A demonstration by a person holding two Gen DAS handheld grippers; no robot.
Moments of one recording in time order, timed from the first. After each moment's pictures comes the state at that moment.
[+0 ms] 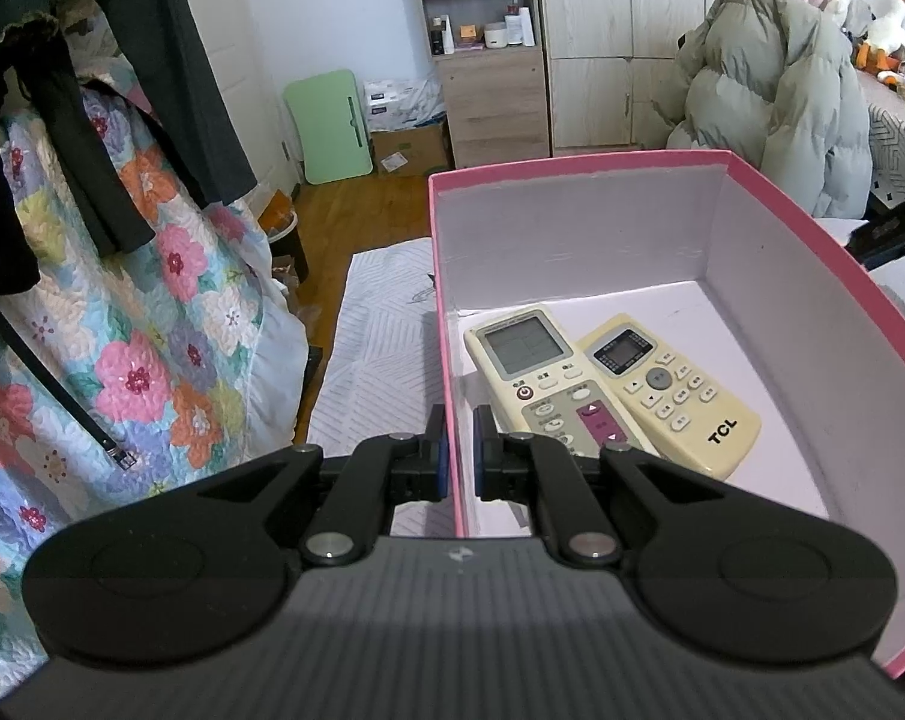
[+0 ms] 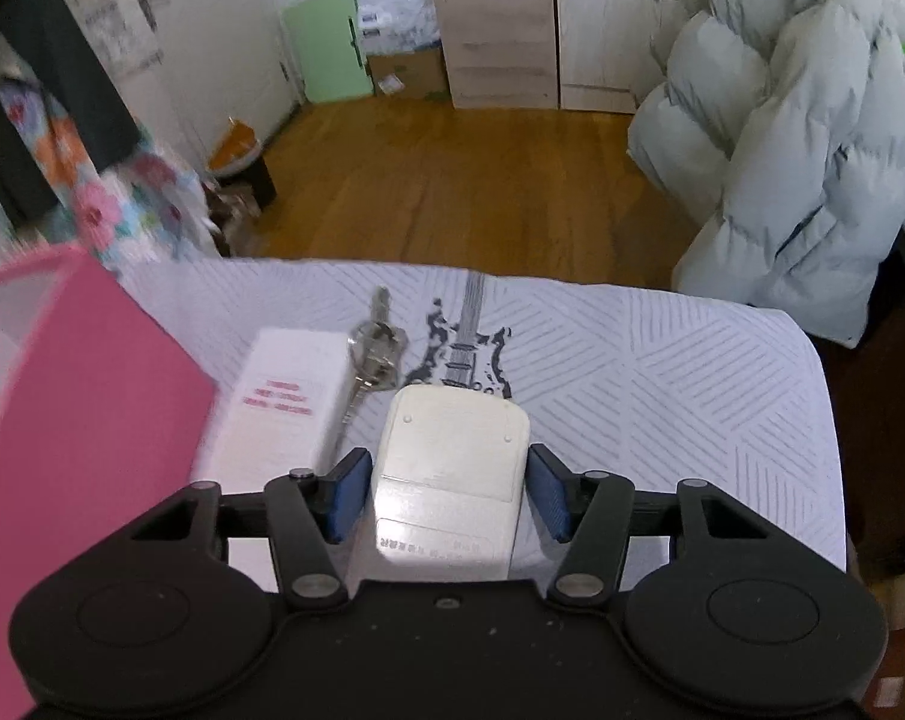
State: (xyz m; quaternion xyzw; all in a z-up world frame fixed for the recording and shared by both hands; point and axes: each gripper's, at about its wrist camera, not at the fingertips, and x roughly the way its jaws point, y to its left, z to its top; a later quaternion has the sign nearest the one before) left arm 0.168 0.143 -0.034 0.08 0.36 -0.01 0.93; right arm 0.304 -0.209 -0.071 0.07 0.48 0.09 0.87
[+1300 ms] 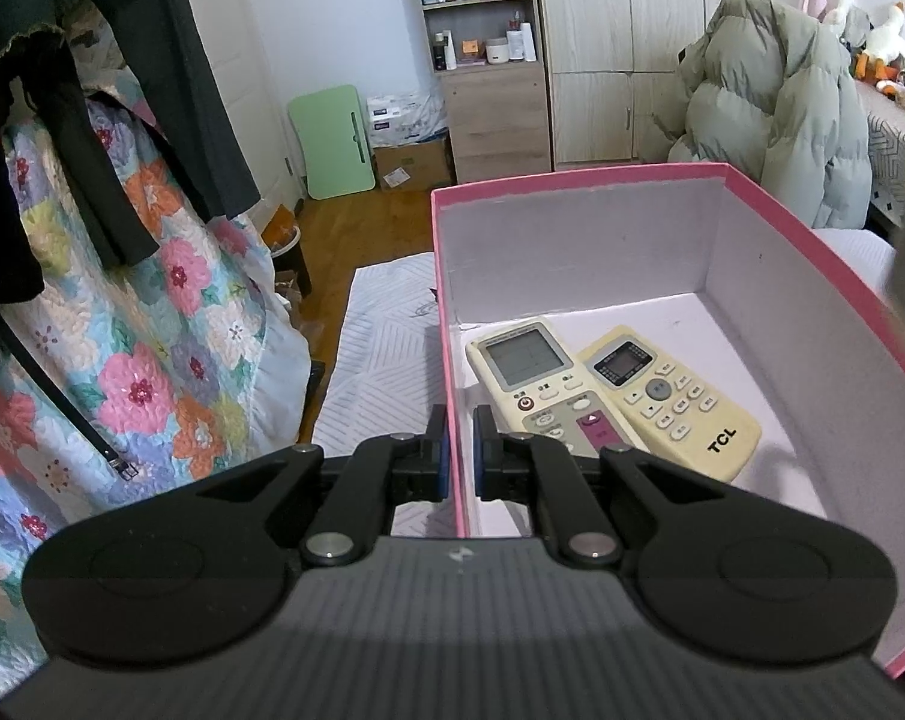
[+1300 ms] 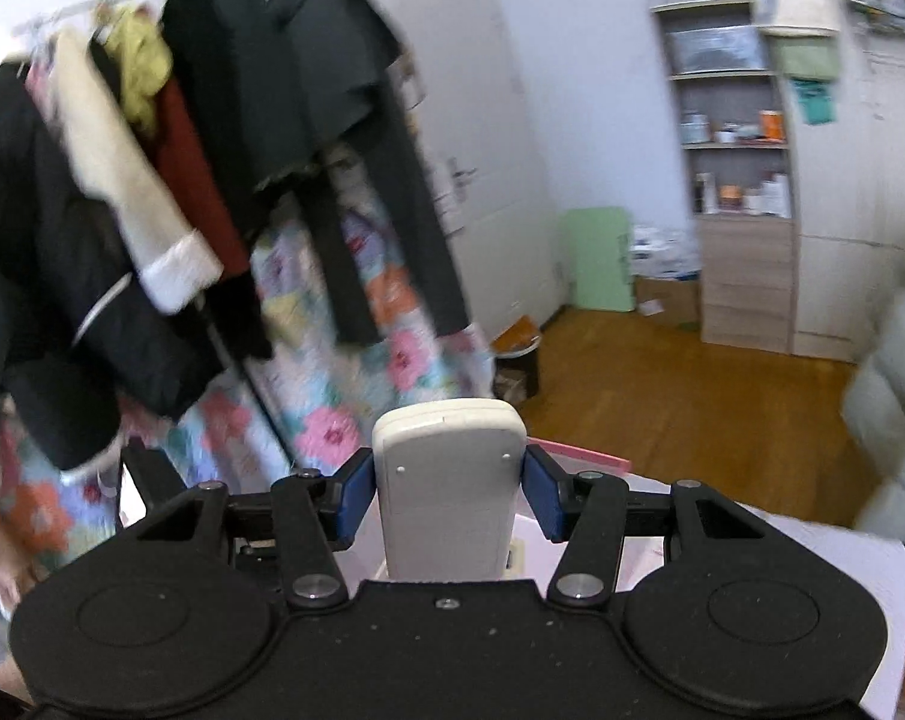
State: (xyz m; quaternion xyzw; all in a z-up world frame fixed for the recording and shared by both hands) left arm 0.163 0.142 -0.034 0.08 0.34 -0.01 0.94; right arm 0.173 -0.109 0.096 0.04 0.27 0.34 0.90
